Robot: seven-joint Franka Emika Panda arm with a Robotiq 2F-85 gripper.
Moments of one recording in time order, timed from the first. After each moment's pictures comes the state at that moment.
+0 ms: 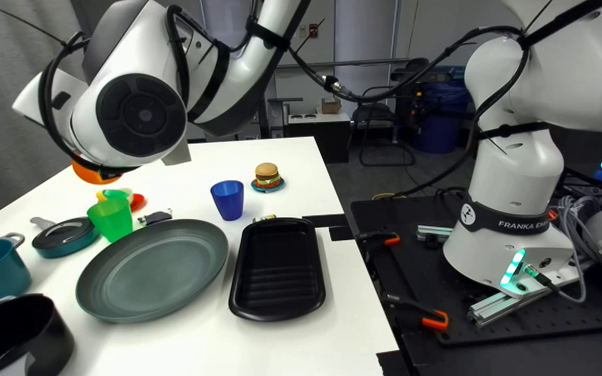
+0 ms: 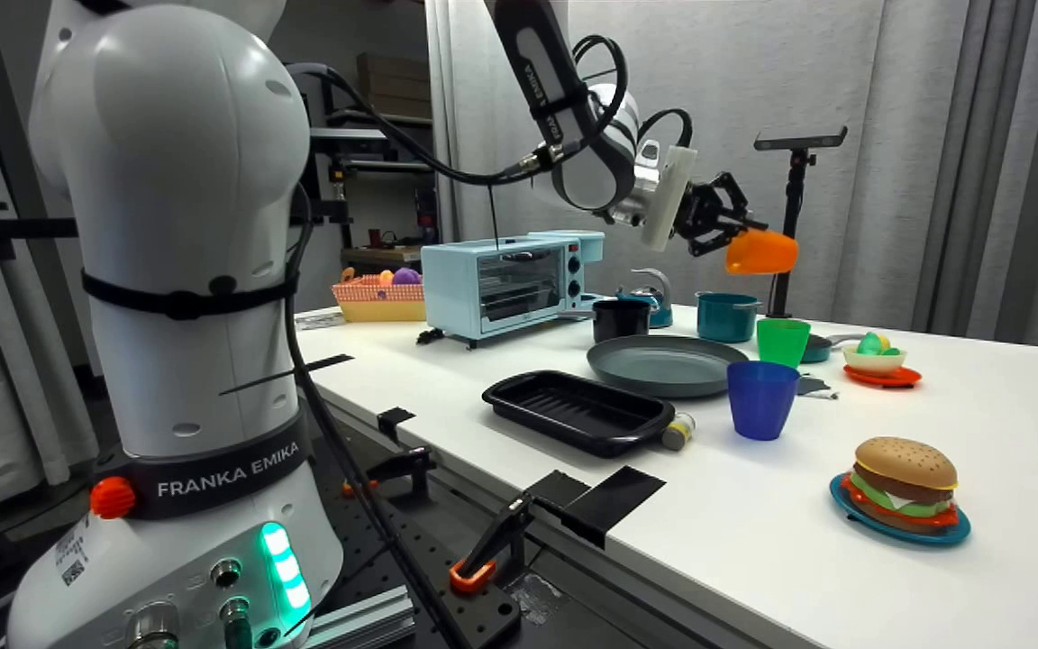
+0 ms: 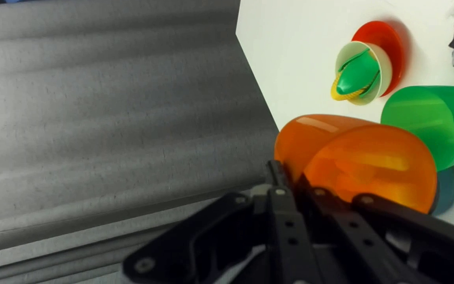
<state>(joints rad) 0.07 0.32 -0.03 -2.06 -1.93 2.26 0.95</state>
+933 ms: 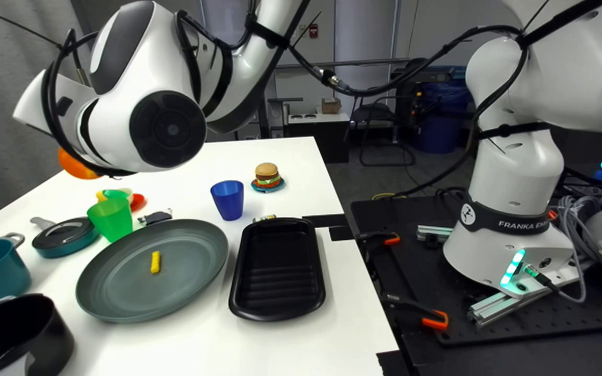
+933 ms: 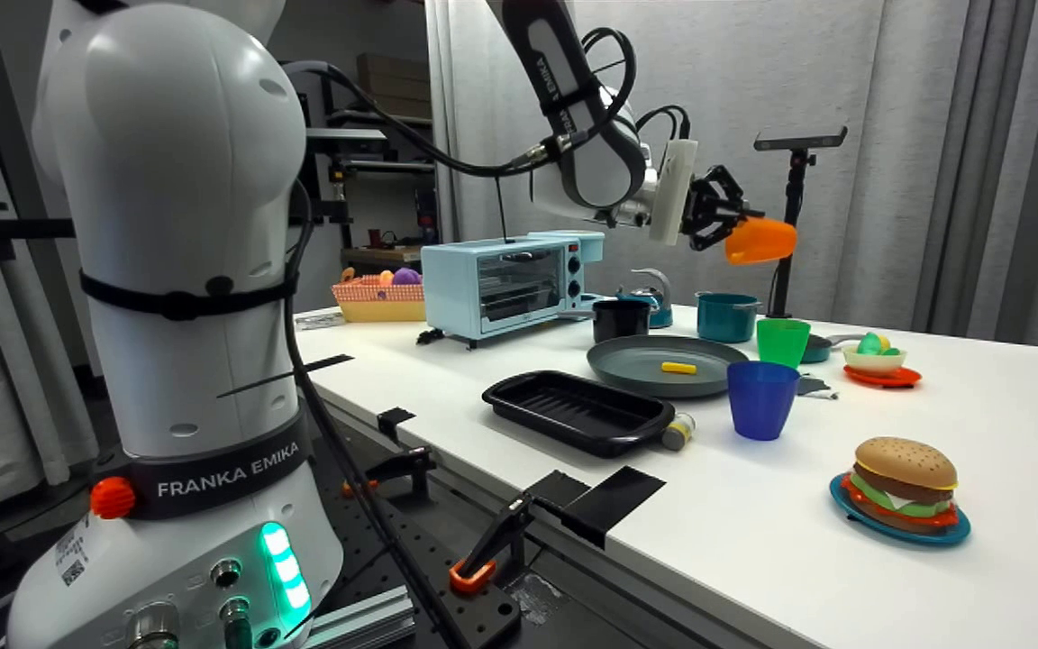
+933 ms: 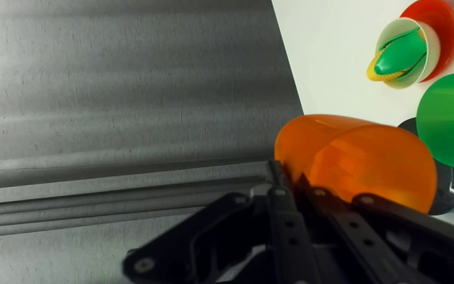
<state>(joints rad) 0.05 0.32 0.00 -2.07 -2.11 2.23 0.96</state>
